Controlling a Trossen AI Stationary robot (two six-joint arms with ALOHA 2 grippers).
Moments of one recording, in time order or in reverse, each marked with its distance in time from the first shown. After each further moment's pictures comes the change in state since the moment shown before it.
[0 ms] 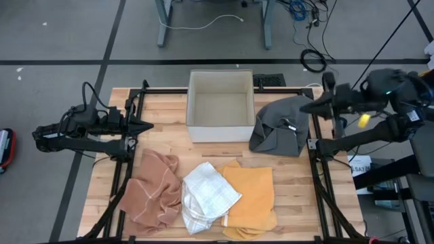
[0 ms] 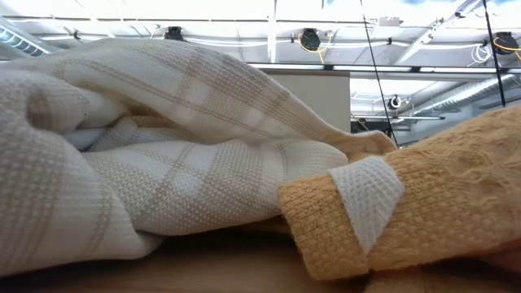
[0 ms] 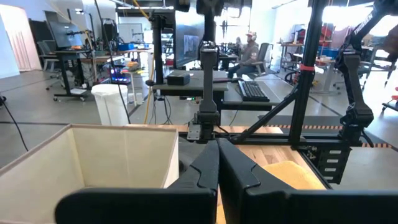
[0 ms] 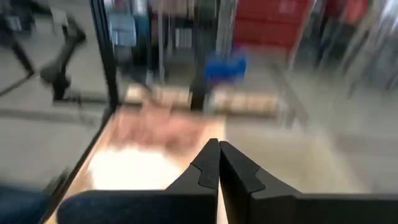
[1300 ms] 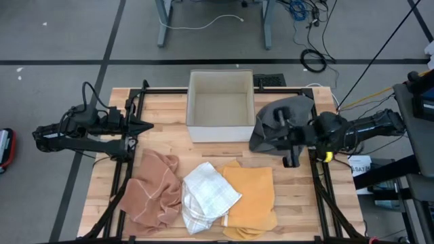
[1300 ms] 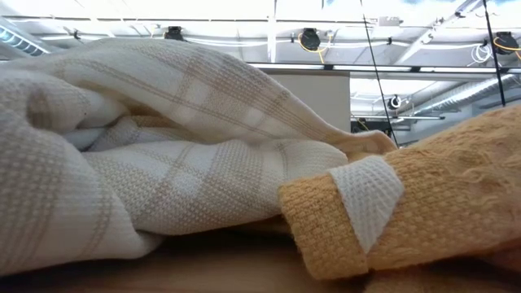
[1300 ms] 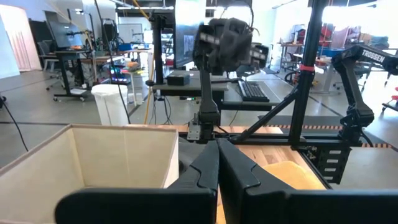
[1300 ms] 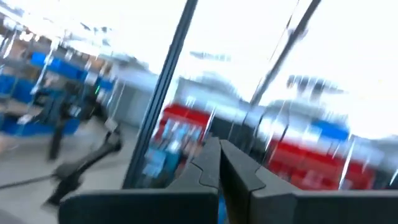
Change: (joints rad) left arm 0.000 0.000 0.000 0.000 0.000 0.000; right arm 0.160 0.004 -0.969 1.738 -0.131 -0.239
